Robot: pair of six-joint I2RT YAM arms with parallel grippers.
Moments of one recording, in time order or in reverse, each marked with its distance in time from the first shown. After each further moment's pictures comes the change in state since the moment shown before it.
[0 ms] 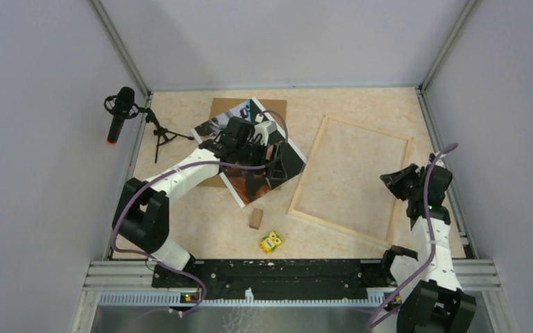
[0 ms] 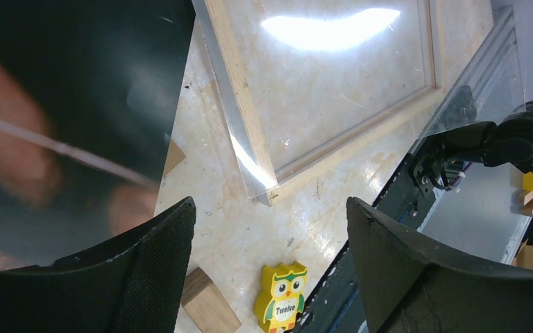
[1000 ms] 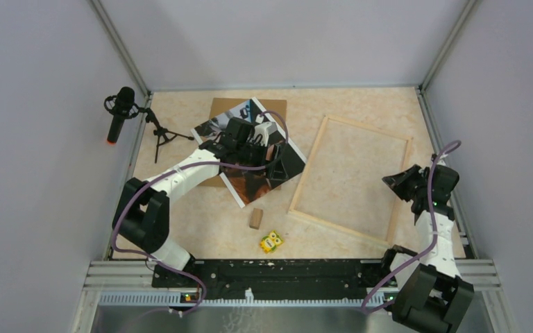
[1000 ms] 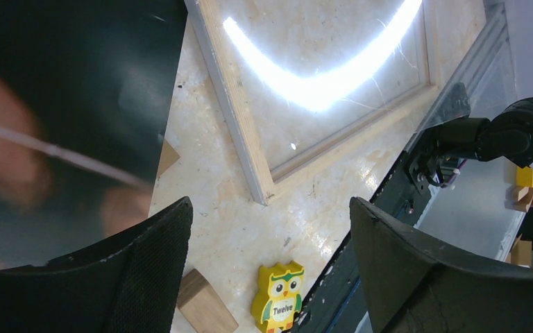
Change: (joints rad) left arm 0.001 0.000 -0.012 0.015 0.021 -0.004; right arm -0.106 0.092 0.013 0.002 -0.135 -0.093
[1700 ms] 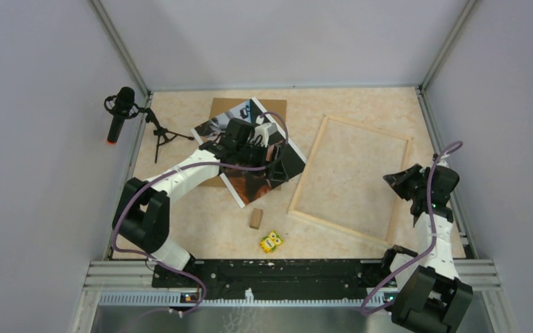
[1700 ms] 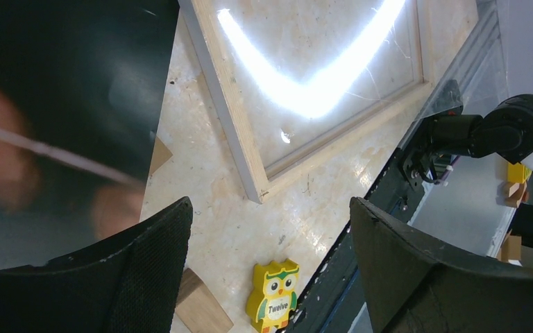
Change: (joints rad) left arm 0.000 0.000 -0.008 0.007 0.019 -0.011; right arm 0.000 -0.019 -0.021 0.058 0.008 0.019
